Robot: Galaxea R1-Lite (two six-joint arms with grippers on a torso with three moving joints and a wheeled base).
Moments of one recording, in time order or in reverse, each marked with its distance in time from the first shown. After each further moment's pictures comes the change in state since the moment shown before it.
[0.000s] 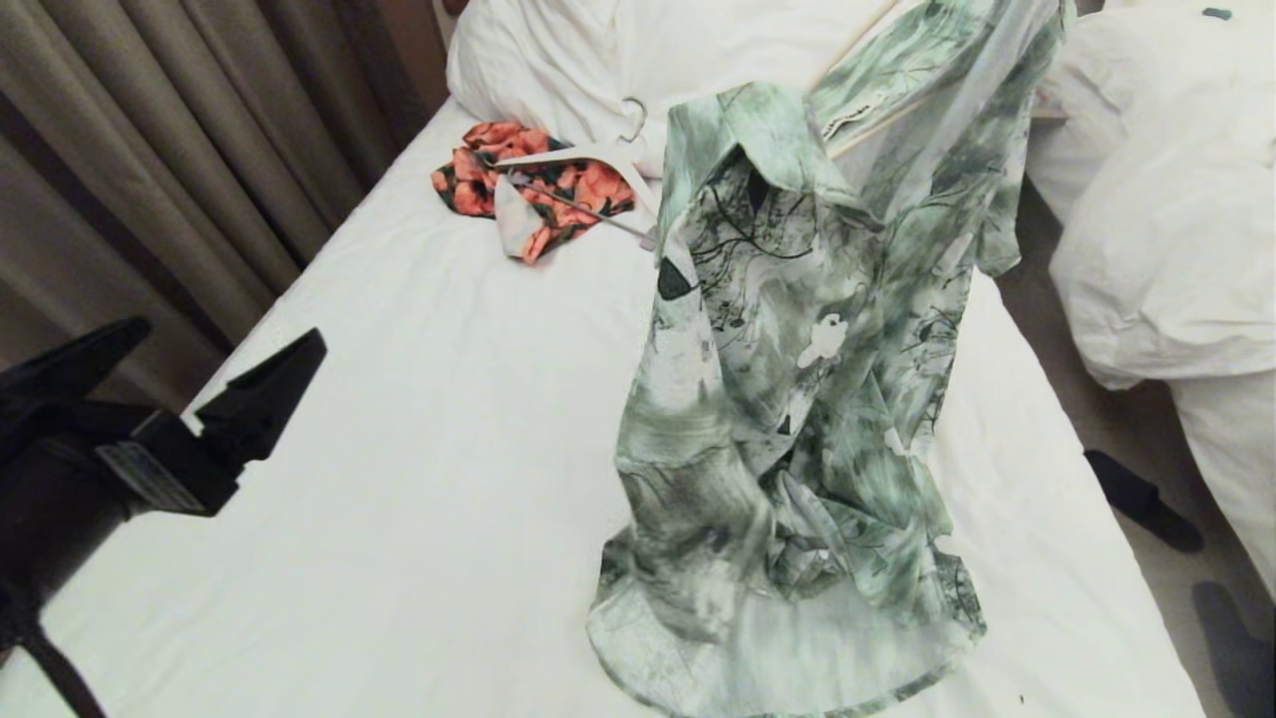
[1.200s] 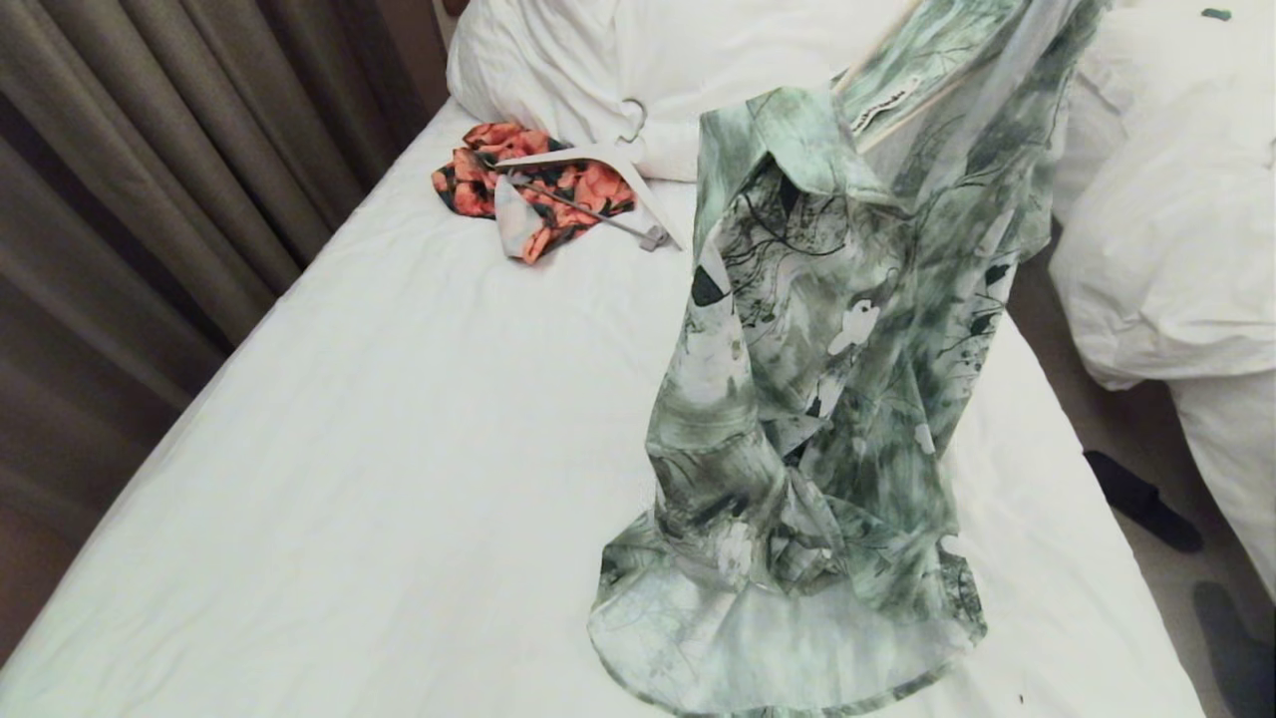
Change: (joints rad) left arm 0.437 -0.508 0.012 0.405 -0.008 -0.079; right arm 0.012 -0.013 -0.002 -0.013 0.027 -0.129
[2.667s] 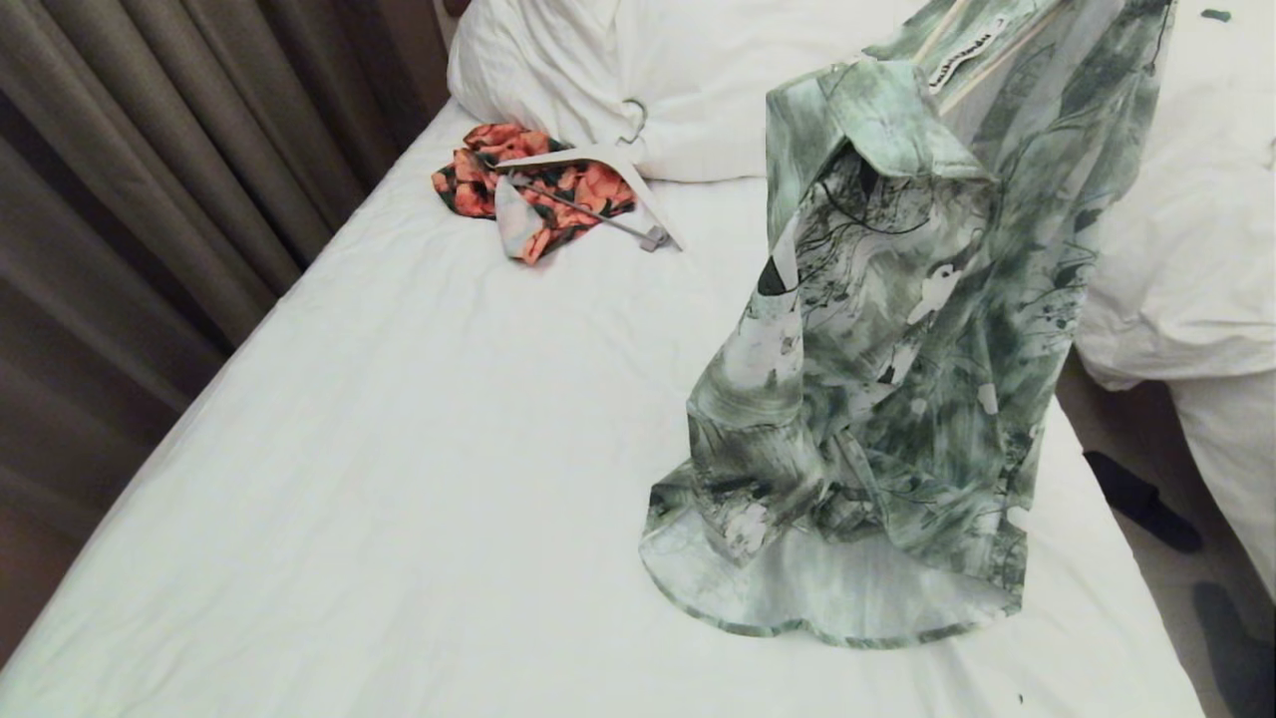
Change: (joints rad) left arm 0.175 -0.472 0.407 0.263 -0.386 -0.048; right arm -0.003 -0.048 -0.003 -0.003 0.103 -0.162
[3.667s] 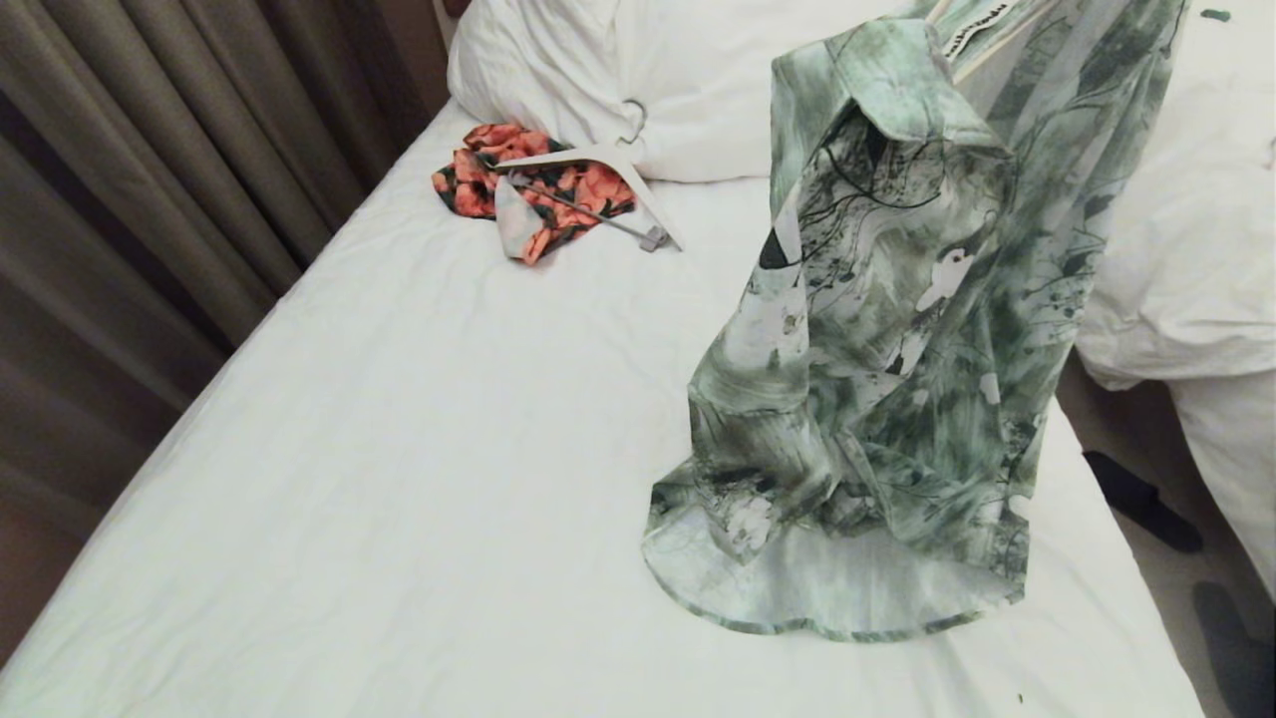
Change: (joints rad) left arm 0.000 -0.010 -0.002 0.152 -0.121 -0.104; right arm -0.024 -0.006 0.000 -0.047 0.056 0.021
